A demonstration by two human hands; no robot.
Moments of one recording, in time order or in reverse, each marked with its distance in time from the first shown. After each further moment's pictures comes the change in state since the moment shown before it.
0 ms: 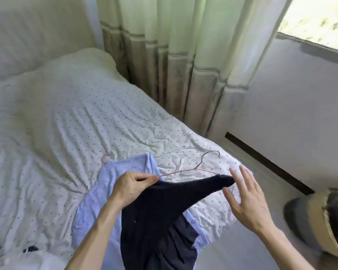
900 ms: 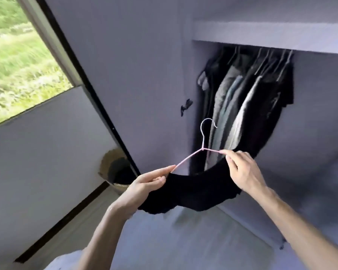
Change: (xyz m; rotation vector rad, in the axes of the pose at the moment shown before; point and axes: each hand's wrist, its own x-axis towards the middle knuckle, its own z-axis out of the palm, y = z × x) left_hand -0.339 0.335 0.468 0.405 -1.749 0.645; right_hand -0.579 0.240 -0.180 -0.279 1.067 1.144
